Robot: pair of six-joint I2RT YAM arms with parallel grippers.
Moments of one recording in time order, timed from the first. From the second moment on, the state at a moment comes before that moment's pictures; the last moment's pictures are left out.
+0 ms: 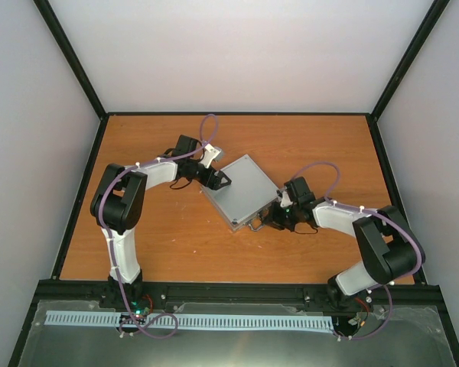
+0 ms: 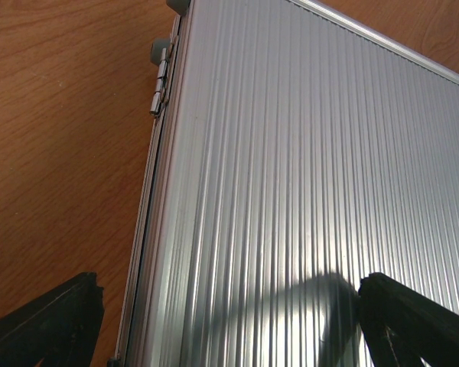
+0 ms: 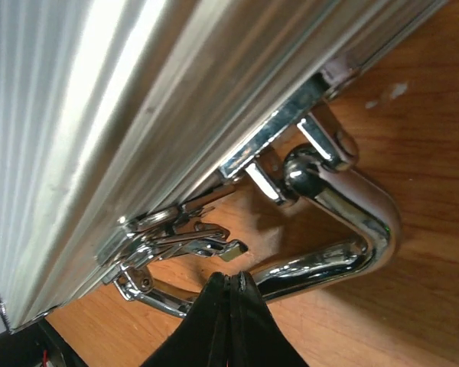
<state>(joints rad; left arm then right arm) -0.36 1.96 1.21 -0.21 0.63 0.15 0.44 1.50 0.62 -0.18 -0.53 0.74</state>
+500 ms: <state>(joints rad) -0.36 1.96 1.21 -0.21 0.64 0.15 0.46 1.53 0.65 -0.19 -0.47 0.76</state>
